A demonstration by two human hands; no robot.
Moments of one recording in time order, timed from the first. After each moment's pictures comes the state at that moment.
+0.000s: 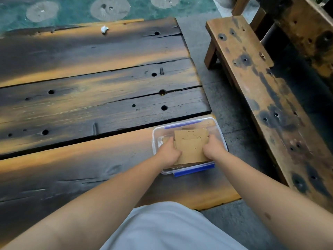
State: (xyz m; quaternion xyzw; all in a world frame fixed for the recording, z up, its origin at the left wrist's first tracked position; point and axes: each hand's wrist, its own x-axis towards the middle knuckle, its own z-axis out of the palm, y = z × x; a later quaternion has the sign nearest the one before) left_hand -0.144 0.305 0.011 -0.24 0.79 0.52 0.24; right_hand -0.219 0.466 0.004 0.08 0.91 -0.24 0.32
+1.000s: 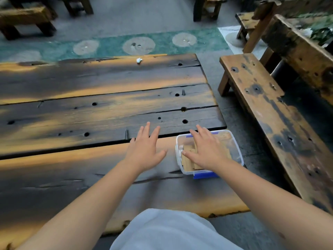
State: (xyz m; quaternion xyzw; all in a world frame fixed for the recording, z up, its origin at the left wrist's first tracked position) left_hand -0.045 0.191 0.112 -0.14 0.98 0.13 0.08; right_hand -0.146 0.400 0.094 -0.29 0.94 -0.09 0.12
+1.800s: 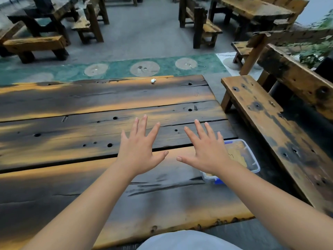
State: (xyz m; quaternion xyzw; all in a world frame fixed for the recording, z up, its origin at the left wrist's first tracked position) left_hand 0.041 0.103 0.194 -0.11 0.99 0.00 -0.07; right_hand -0.062 0.312 0.177 -0.32 0.95 -0.04 0.02
